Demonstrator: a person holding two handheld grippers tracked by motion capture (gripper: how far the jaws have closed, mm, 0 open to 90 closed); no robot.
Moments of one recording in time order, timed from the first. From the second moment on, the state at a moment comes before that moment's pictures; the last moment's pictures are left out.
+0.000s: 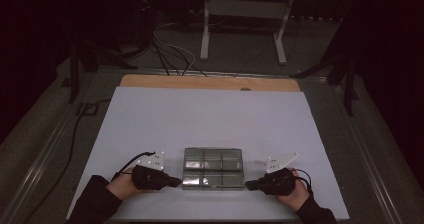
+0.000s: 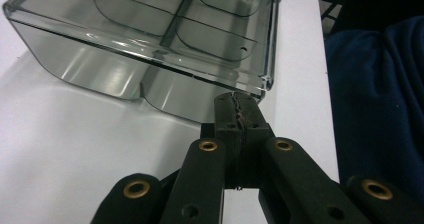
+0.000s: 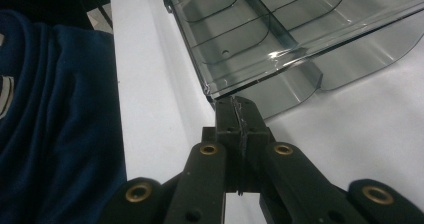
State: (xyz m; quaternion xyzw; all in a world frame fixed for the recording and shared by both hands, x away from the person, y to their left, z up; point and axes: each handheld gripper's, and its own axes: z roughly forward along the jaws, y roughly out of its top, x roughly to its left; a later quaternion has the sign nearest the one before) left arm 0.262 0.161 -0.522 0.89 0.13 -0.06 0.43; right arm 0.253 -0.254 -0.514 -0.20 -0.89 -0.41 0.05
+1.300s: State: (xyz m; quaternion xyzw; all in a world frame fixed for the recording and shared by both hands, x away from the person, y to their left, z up) left arm 0.264 0.167 -0.516 0.86 0.14 -0.05 0.49; right arm 0.259 -0.252 -0.502 -0.24 -0.85 -0.46 0.06
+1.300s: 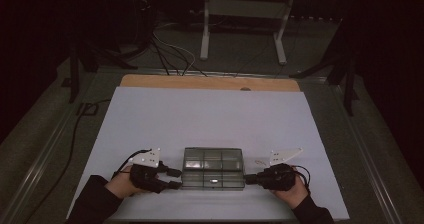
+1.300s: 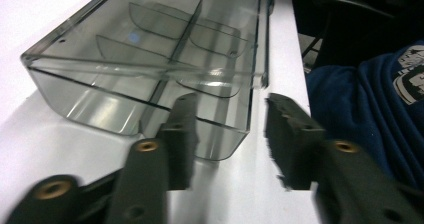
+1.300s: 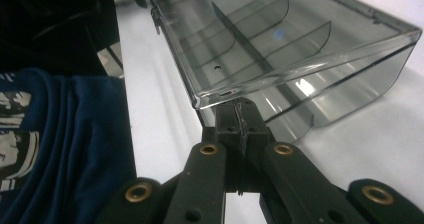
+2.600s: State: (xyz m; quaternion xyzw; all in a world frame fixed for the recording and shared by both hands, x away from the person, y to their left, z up) left arm 0.289 0.155 -0.505 0.84 0.12 0.11 0.51; right arm 0.275 -0.251 -0.483 -0.28 -0.83 -0.49 0.03
